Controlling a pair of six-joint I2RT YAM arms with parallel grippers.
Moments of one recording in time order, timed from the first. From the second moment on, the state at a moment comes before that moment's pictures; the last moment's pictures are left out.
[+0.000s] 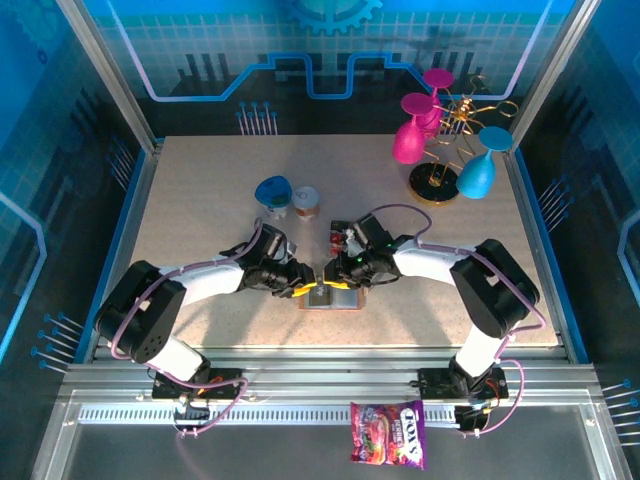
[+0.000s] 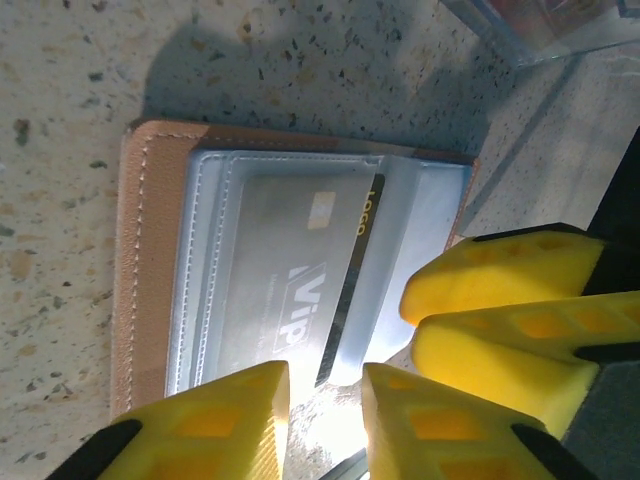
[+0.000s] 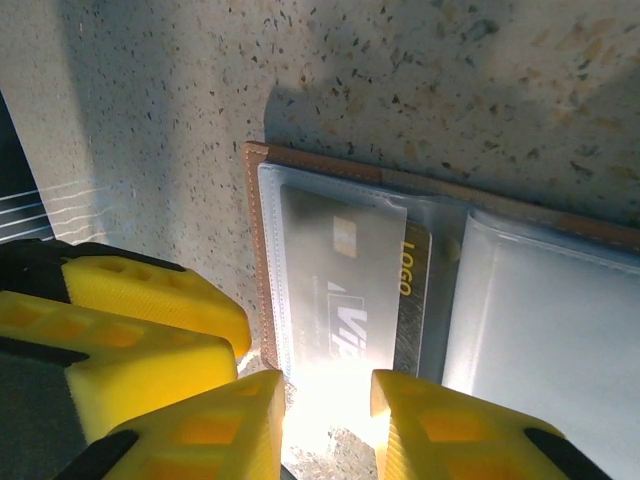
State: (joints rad) left arm -0.50 1.54 0.68 -0.11 0.58 -1.01; right arm 0.63 1.73 0.91 -0.23 -0.58 0.83
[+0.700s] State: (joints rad) left arm -0.49 1.59 0.64 -0.08 0.58 -1.00; right arm 0.66 1.79 0.94 -0.23 -0.58 0.83
